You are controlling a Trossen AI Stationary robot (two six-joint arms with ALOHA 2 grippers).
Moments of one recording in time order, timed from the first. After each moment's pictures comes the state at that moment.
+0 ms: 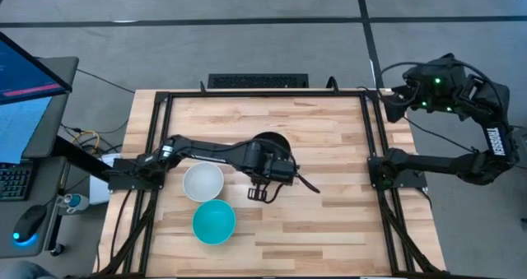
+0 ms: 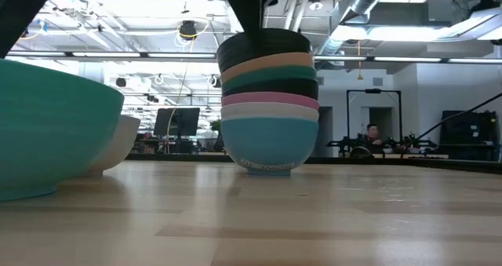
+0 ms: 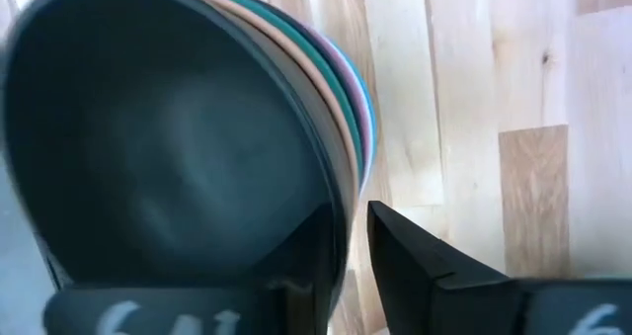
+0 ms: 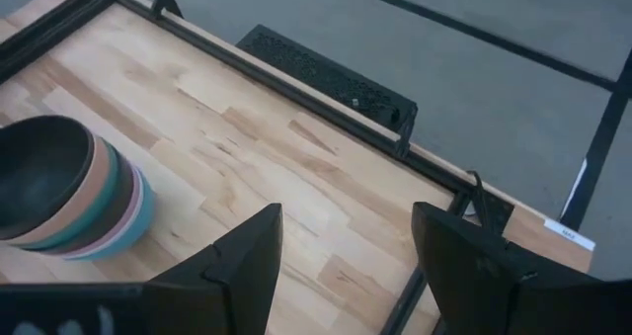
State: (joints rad) left arm -0.18 2.22 2.35 -1.55 -0.25 0.01; right arm -0.64 0.90 1.66 -1.53 0.16 0.19
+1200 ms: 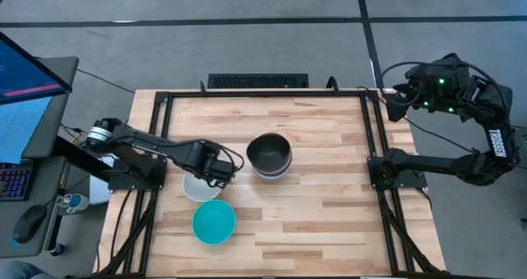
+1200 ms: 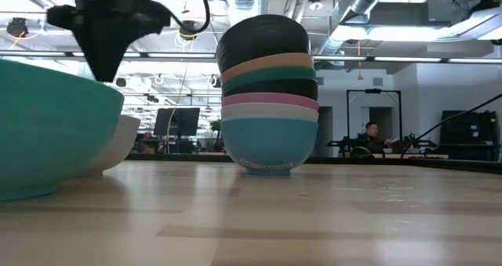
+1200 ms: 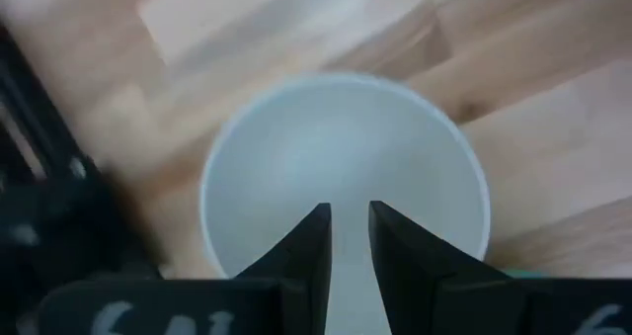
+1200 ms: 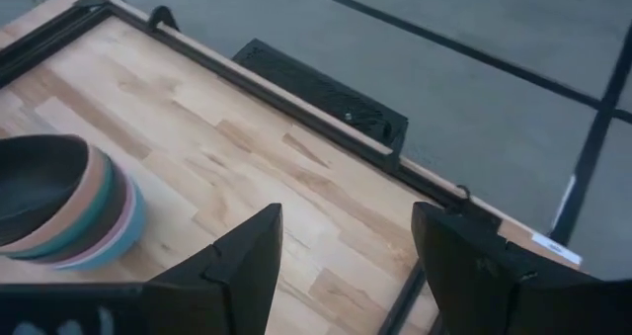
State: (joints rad) left arm -0.21 1.55 1.26 -1.35 -0.16 -1.34; right arm -0.64 0.88 1.66 -1.51 0.18 0.16
